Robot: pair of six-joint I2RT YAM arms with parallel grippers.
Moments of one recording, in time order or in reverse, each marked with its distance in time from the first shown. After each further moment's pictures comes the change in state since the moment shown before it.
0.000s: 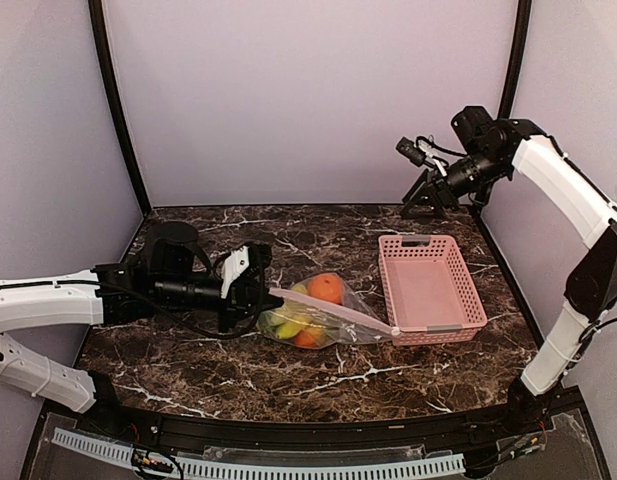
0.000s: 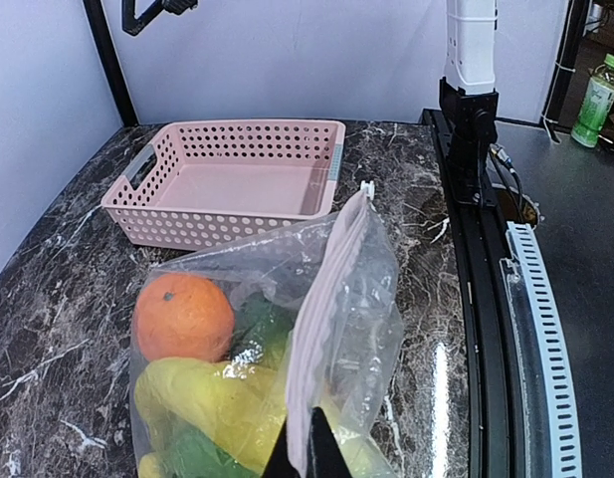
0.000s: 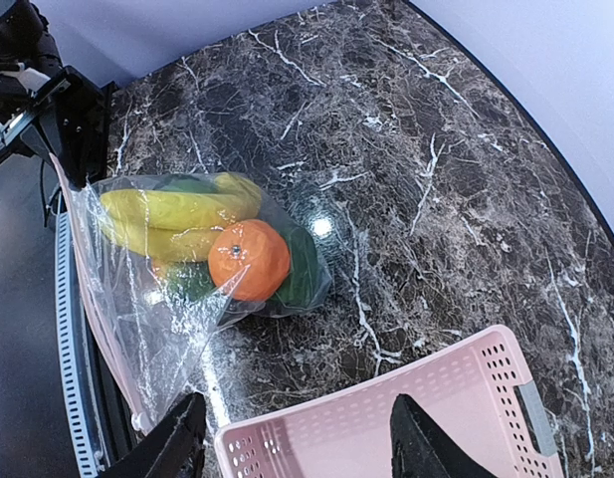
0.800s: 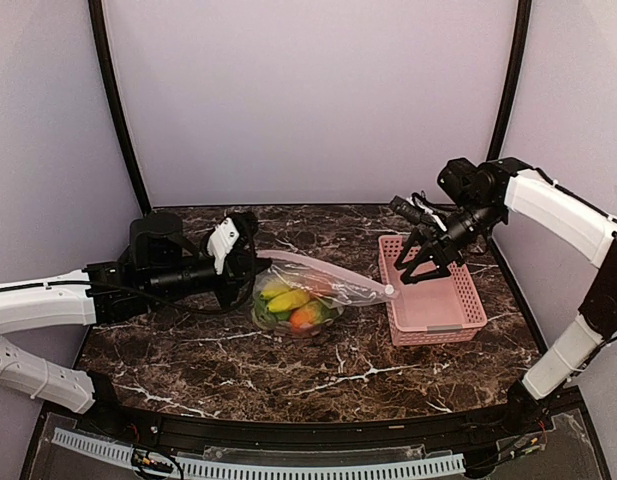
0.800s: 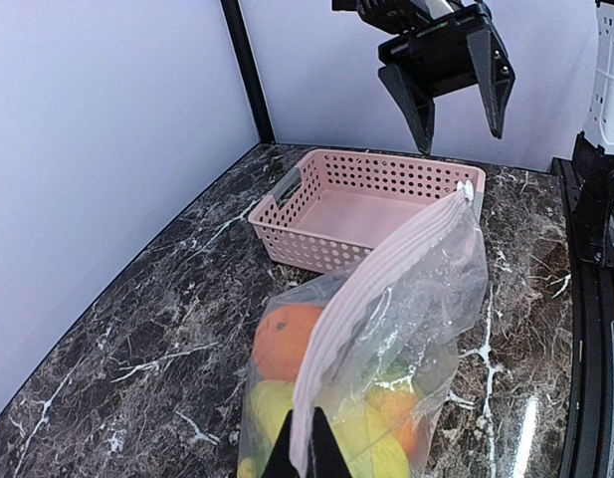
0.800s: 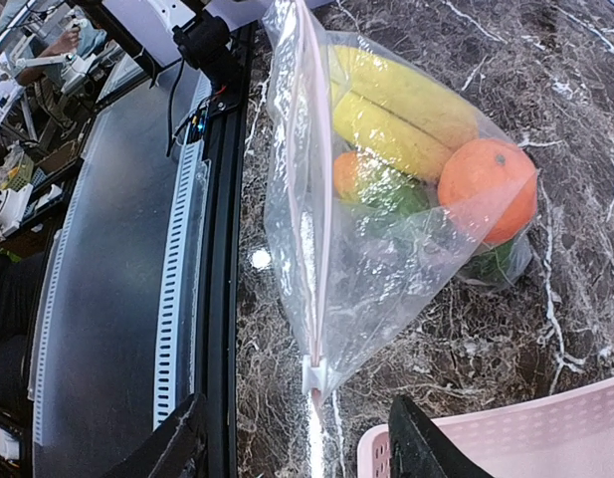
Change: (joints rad) left arm 0.002 -0.044 0.006 0.100 -0.332 -0.035; right arm 0.089 -0.118 -0.370 -0.068 -0.198 -0.187
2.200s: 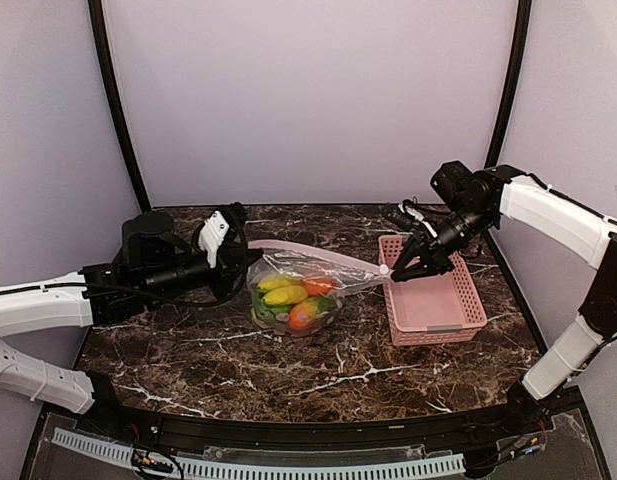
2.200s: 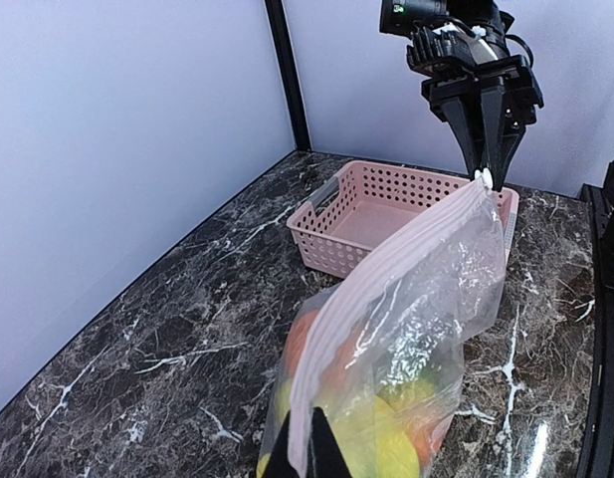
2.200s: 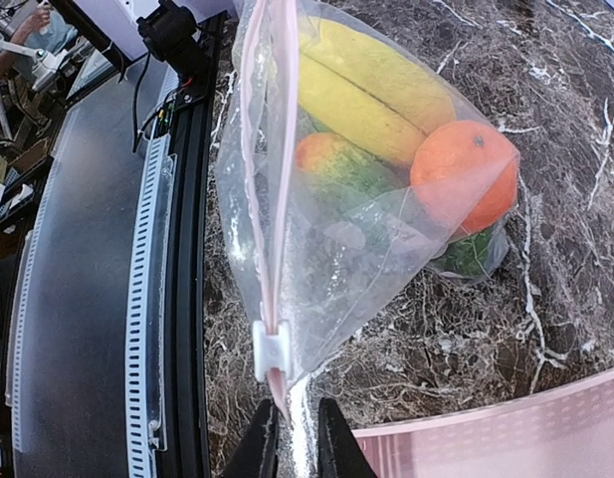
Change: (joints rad) left arm 0.027 -0.026 -0.024 0.042 -0.058 -0.038; right arm 0.046 -0.006 -0.064 0.140 0.084 0.081
